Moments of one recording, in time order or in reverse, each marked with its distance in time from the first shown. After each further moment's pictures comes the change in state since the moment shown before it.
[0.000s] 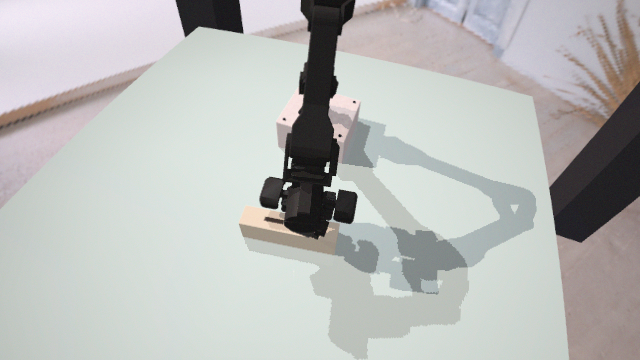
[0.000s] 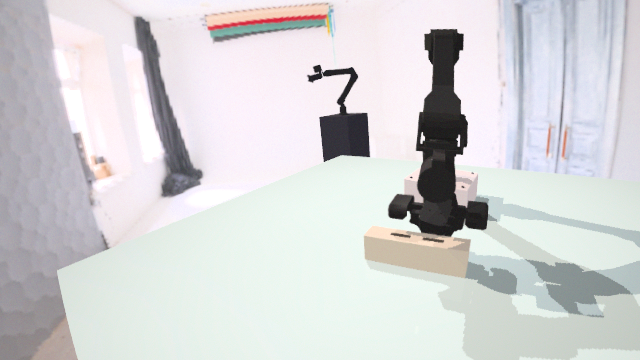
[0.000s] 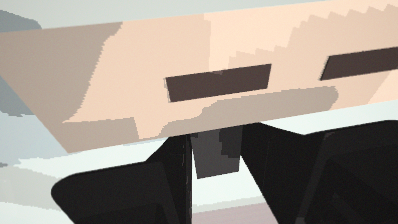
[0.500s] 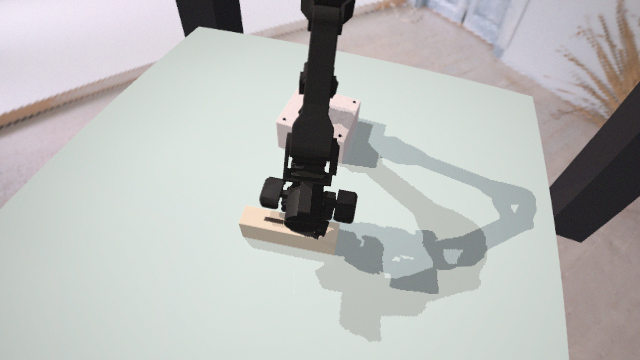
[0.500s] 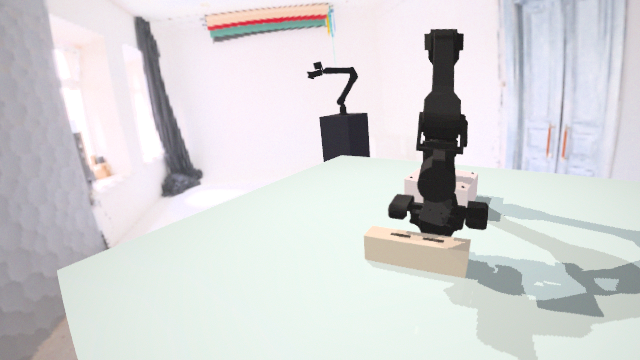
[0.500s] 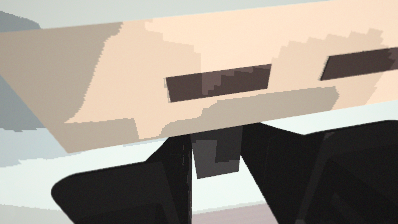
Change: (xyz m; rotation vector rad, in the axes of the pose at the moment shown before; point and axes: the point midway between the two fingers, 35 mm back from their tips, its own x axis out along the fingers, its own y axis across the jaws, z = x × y) arm 0.000 0.000 0.000 -0.001 -0.006 0.000
